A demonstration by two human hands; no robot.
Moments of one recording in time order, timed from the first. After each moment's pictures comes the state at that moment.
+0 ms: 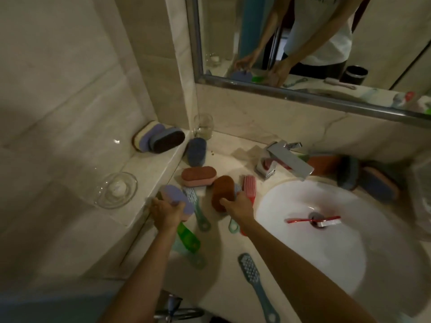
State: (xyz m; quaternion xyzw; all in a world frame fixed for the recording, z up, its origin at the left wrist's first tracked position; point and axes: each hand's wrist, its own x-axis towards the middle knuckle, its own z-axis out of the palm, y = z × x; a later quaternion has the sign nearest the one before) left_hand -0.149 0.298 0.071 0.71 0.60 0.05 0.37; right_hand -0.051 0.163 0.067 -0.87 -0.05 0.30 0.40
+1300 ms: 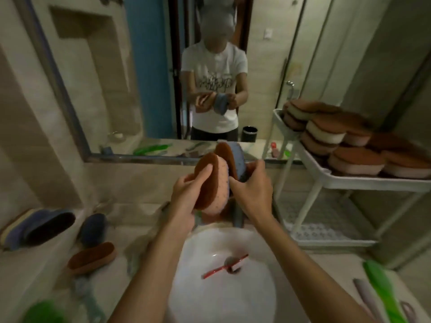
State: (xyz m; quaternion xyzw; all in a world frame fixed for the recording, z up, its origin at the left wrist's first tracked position) left_hand 0.004 0.059 0.284 0.58 0.24 0.06 0.78; right_hand 0.039 -0.061 0.276 -0.84 -0.06 -0.15 0.52
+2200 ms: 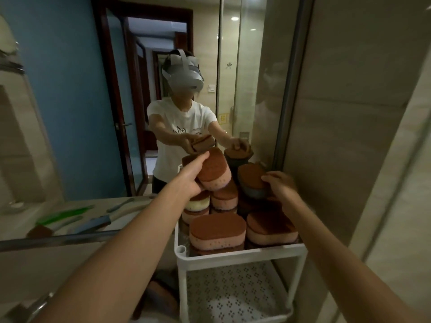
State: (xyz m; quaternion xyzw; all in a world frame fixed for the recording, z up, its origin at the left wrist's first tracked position) left_hand 0.242 -0.220 0.402 0.55 0.13 -0.06 0.82; right_hand 0.238 -0.412 0.373 -0.77 0.12 -0.09 0.62
